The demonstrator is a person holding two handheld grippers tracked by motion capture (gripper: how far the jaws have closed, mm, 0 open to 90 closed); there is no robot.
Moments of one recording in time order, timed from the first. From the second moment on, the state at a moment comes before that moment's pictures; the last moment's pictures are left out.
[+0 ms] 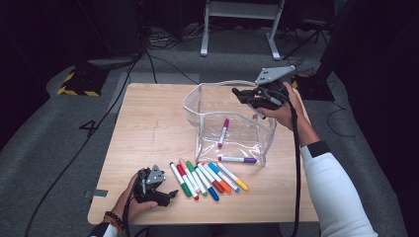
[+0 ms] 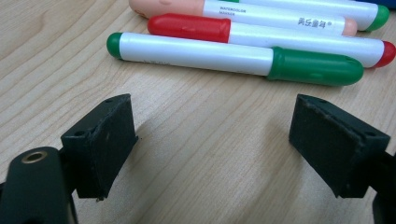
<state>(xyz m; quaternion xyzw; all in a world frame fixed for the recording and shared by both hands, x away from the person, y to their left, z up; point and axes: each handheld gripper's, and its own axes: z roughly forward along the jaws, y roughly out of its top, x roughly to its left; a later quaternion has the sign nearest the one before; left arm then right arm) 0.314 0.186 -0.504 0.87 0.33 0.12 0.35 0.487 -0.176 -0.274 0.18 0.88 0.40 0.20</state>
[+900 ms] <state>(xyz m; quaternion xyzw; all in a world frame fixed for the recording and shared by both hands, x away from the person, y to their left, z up) 0.313 0.187 -0.504 0.87 0.33 0.13 0.35 0.494 -0.162 -0.312 0.17 0.95 0.25 0.11</state>
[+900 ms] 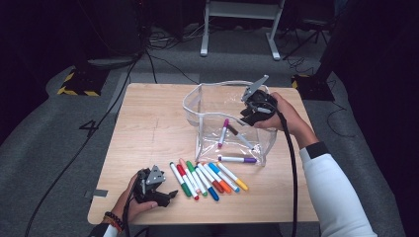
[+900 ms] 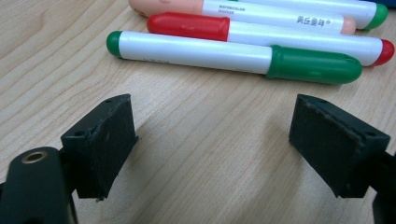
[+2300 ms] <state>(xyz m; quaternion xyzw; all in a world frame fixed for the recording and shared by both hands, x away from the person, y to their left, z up) 0.312 0.186 -0.505 0.87 0.33 0.13 0.35 0.340 -0.301 -0.374 0.24 0.85 0.42 0.22</state>
